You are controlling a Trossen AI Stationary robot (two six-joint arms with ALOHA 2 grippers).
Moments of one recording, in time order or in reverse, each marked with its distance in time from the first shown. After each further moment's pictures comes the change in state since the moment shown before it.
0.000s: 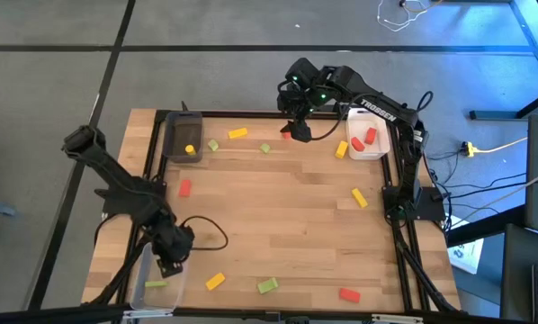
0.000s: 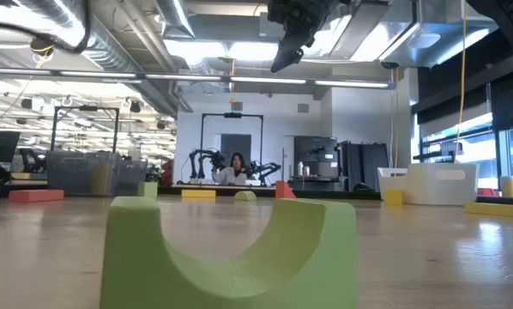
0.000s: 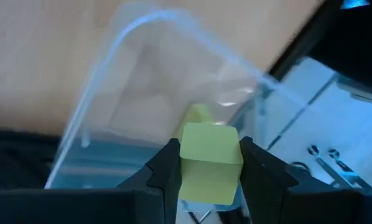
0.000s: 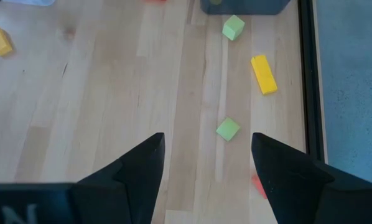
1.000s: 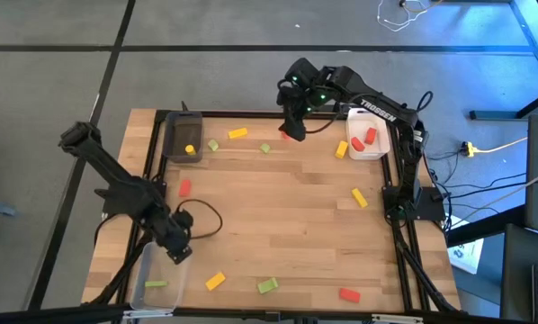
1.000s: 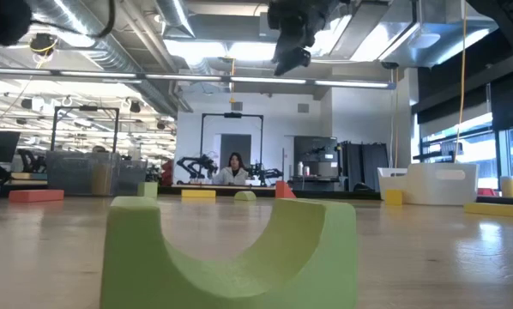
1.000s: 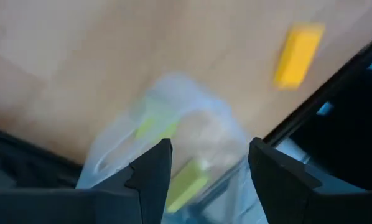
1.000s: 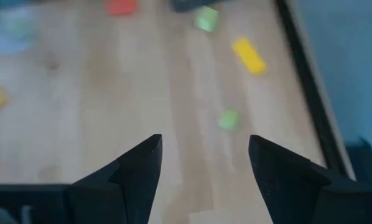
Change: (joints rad) left arm 0.033 -0.125 -0.007 -0.056 -0.285 -0.234; right arm 0.002 0.000 -0.004 0.010 0.069 0.282
